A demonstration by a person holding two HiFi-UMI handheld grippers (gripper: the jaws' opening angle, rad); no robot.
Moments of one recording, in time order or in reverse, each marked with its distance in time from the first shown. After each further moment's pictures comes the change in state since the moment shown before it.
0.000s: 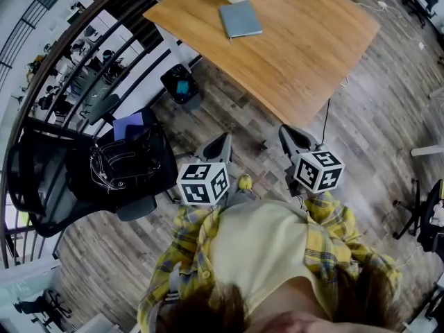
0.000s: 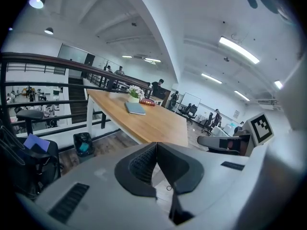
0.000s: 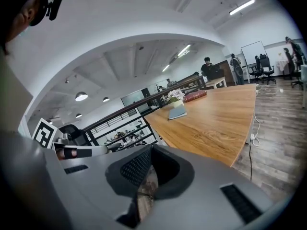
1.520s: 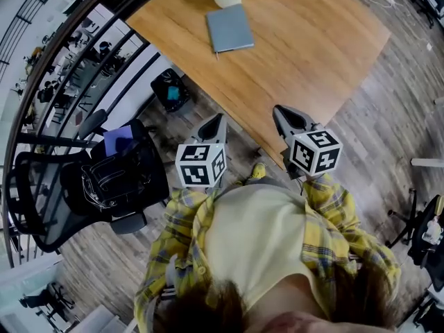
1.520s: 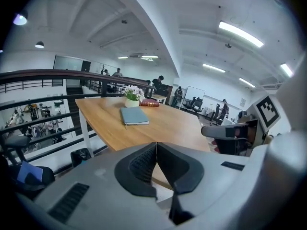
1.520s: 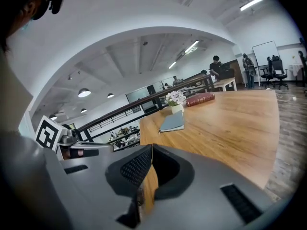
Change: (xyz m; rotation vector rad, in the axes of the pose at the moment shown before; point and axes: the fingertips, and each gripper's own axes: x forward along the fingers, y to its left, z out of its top) left arm 0.153 0.019 0.079 0.116 0.027 0.079; right arm 0.100 -0.096 0.100 -0.075 0.036 0.064
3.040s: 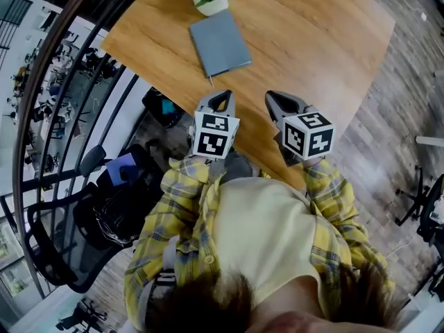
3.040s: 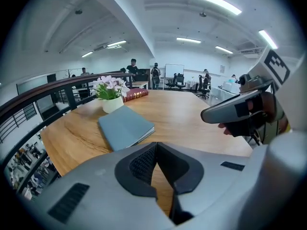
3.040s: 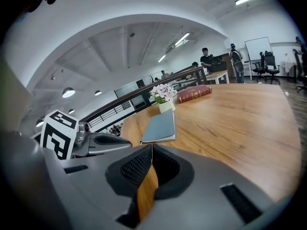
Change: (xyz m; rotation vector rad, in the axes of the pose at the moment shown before) left arm 0.174 0.046 0.059 0.369 0.201 -0.127; right arm 0.121 -0.064 0.055 0.078 0.072 -0.097
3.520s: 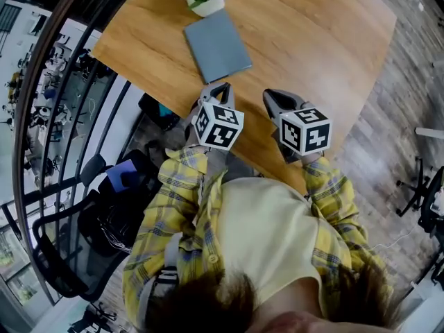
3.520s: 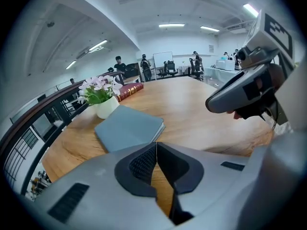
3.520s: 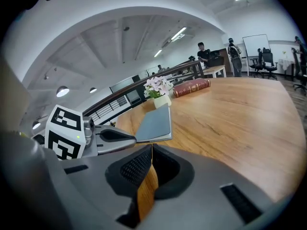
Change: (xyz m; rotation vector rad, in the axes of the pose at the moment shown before) left arm 0.051 0.030 -0.002 0.225 0.108 0.026; right arm 0.037 -0.018 0.000 0.033 0.059 -0.034
